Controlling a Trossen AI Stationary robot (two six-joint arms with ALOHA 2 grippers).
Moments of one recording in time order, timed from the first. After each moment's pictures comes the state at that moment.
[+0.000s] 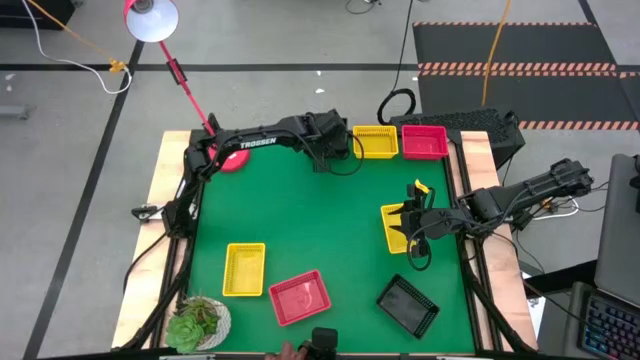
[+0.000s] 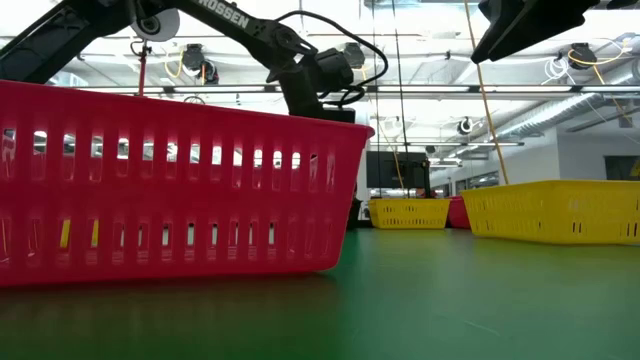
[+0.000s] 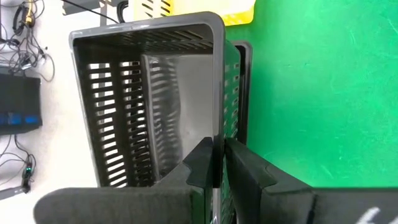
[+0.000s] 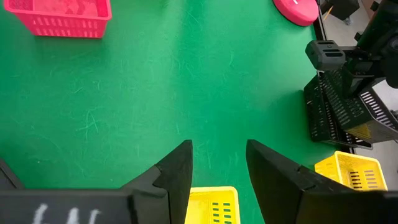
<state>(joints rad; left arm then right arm) 0.44 2.14 1.84 -0.72 -0.23 0.54 0.34 0.97 0.87 -0.73 0.42 -0.03</state>
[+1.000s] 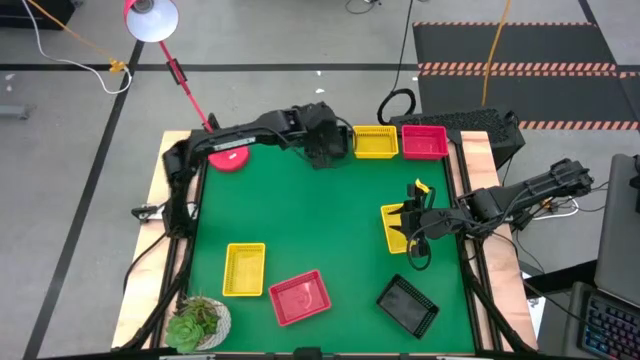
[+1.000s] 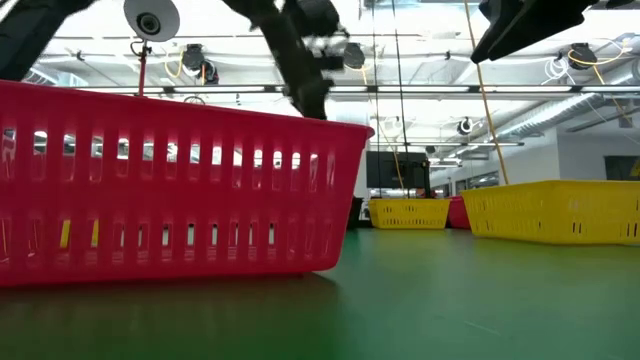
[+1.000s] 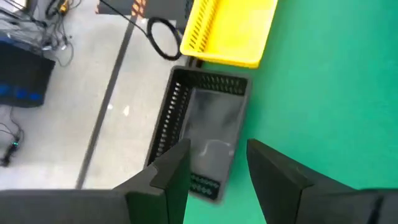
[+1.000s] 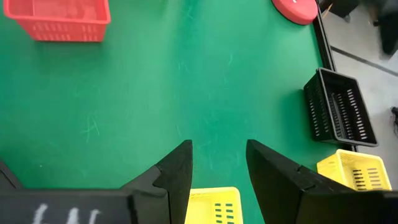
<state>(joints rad) 0.38 1.94 1.84 -0.81 -0.27 0.27 0.34 0.97 0.87 -0.73 0.42 -0.01</state>
